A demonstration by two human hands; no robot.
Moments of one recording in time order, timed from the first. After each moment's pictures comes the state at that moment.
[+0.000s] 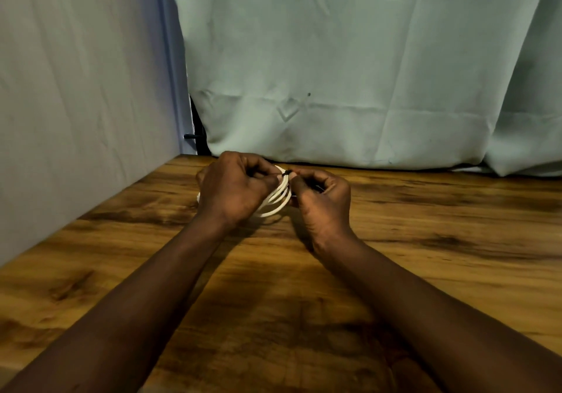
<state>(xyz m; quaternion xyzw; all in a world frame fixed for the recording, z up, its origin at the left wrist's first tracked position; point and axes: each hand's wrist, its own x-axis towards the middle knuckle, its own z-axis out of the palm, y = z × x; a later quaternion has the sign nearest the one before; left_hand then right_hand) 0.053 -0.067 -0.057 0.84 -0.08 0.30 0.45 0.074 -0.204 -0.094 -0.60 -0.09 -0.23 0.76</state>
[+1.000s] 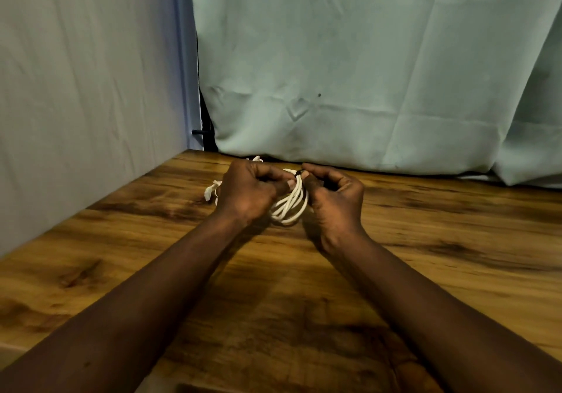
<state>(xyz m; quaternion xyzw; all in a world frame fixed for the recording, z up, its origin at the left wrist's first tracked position) 0.061 -0.076 -0.068 0.78 -0.06 0.20 0.59 0.081 -0.209 -0.093 -0.57 -0.08 -0.21 0.79</state>
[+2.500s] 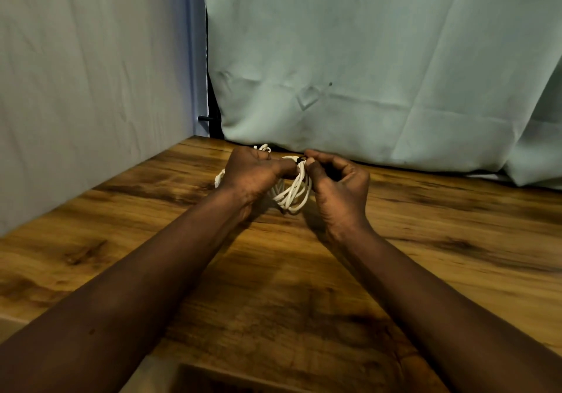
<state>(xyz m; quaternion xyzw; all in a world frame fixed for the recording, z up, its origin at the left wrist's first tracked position) 0.056 -0.077 -0.057 0.71 0.01 0.16 0.68 0.073 -0.205 -0.088 -0.60 -0.12 -0.24 0.76</state>
